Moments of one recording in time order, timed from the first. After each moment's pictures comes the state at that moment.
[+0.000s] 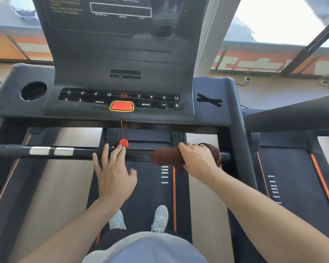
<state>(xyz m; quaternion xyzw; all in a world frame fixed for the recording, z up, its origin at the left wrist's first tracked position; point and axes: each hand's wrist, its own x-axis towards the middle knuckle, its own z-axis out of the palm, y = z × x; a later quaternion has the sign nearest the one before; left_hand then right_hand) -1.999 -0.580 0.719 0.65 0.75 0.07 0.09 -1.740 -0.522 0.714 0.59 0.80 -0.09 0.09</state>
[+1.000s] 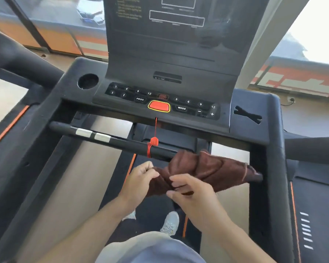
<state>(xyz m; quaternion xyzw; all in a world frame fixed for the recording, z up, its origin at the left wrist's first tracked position) -2.002 -0.611 0.768 0.33 0.67 0.34 0.57 -1.810 -0.616 0.790 0.57 0.65 -0.48 -0.16</state>
